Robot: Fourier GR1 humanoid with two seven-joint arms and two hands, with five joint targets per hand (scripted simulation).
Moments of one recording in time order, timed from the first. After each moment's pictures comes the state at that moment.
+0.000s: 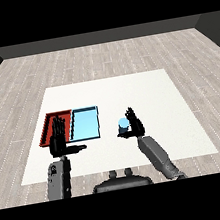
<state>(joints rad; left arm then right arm) 0.00 0.05 0.08 -1.71 0.12 -0.11 -0.34 -0.27 0.00 0.27 -1.09 -0.45 -0.10 -0.43</state>
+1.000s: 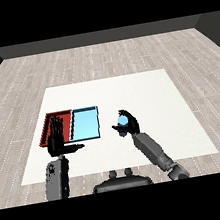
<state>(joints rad) -0.02 0.07 0.11 -1.67 0.14 -0.12 -0.35 -0.42 0.00 0.35 -0.88 -0.54 -0.32 -0.49</state>
